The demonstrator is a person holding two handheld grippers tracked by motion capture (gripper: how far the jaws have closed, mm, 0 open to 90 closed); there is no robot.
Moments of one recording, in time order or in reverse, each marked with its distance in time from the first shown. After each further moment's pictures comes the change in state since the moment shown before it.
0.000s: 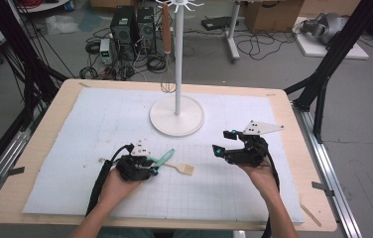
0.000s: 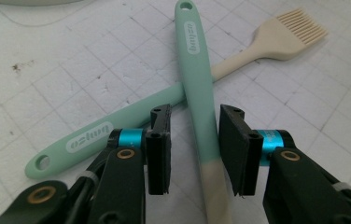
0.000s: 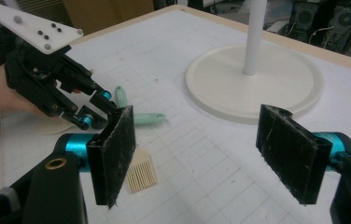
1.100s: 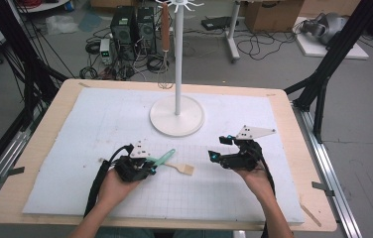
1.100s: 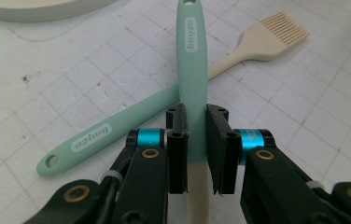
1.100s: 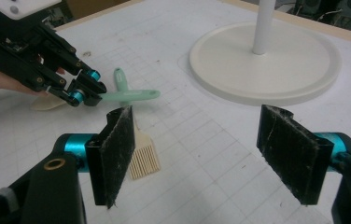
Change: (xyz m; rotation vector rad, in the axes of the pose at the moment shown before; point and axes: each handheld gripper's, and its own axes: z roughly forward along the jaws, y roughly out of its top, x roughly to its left) left arm -0.002 0.003 -0.014 -0.018 -0.022 0.026; right arm 0.004 -0.013 0.015 0.052 0.008 0.000
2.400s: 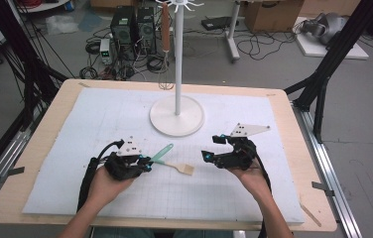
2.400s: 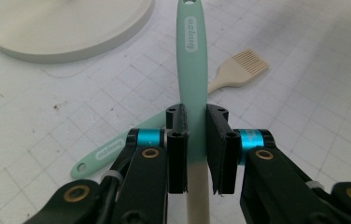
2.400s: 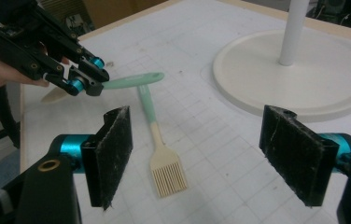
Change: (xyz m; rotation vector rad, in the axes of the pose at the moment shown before) left arm 0.000 0.011 -0.038 -0.081 -0.032 0.040; right arm 0.013 0.015 0.007 -0.008 0.067 0.019
